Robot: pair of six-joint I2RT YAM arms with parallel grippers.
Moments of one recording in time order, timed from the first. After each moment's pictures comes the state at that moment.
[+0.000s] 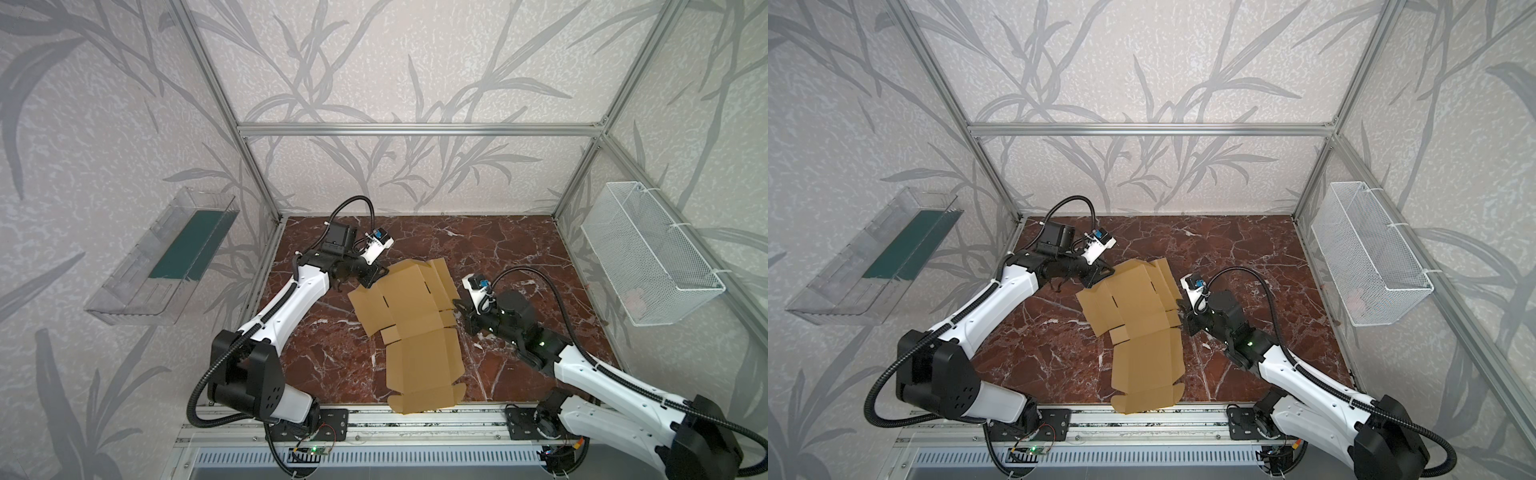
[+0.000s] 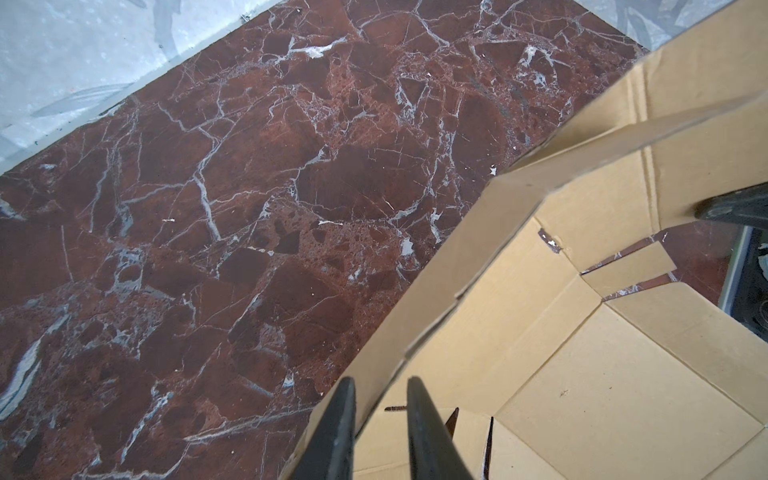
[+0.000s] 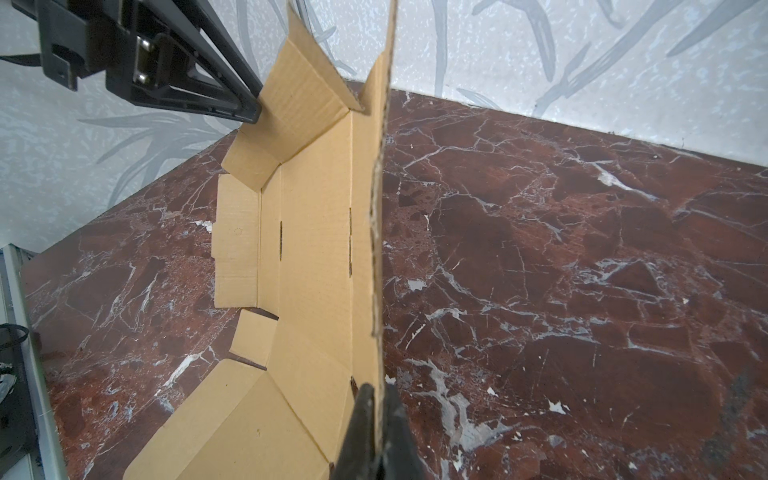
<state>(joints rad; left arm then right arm) -0.29 1.47 1.22 -0.62 0.48 0.37 0.68 0.97 0.51 0.06 -0.08 0.14</state>
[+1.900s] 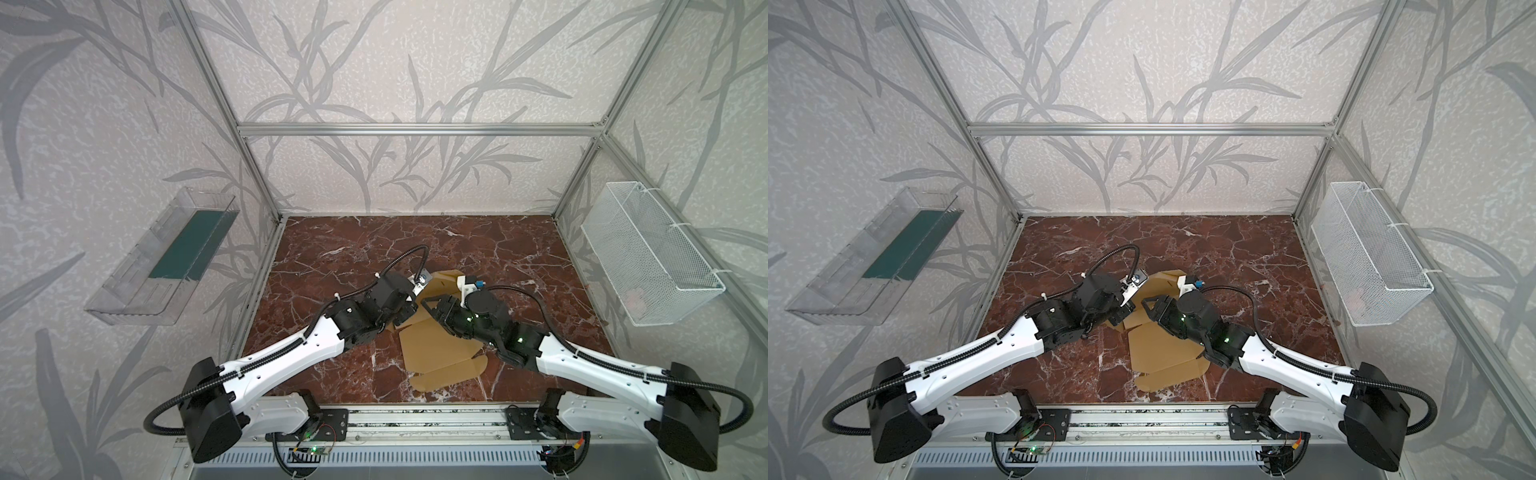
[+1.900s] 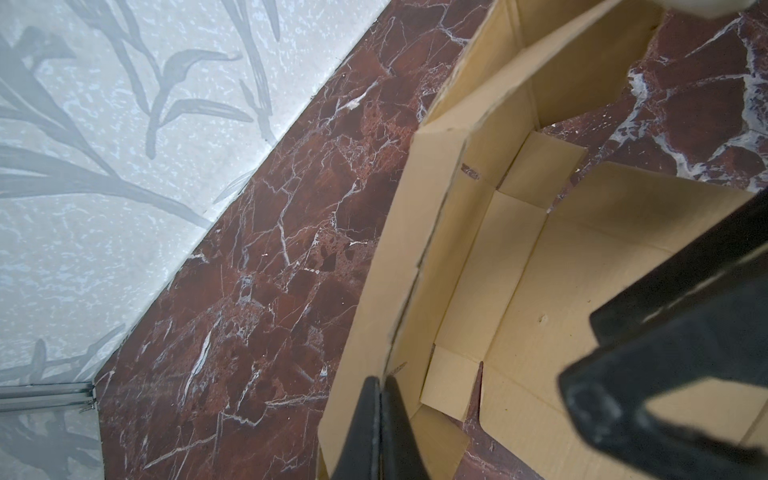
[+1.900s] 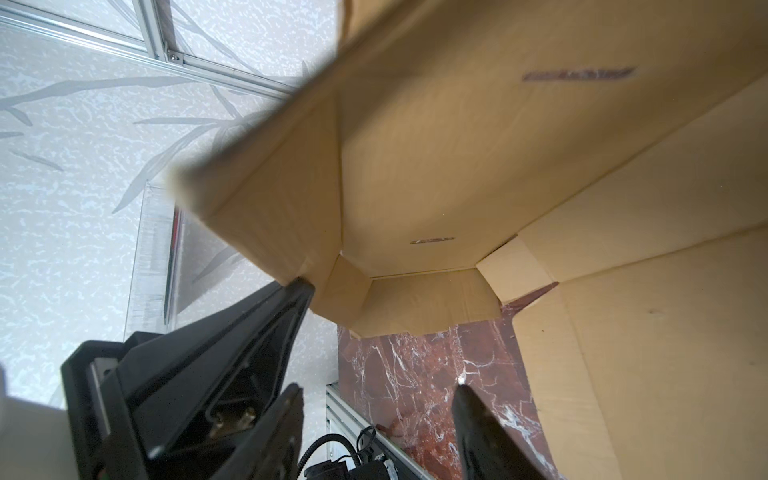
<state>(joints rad) -0.90 1.24 0.99 -0.43 -0.35 0.23 0.92 1.15 0.67 0.10 0.02 1.33</state>
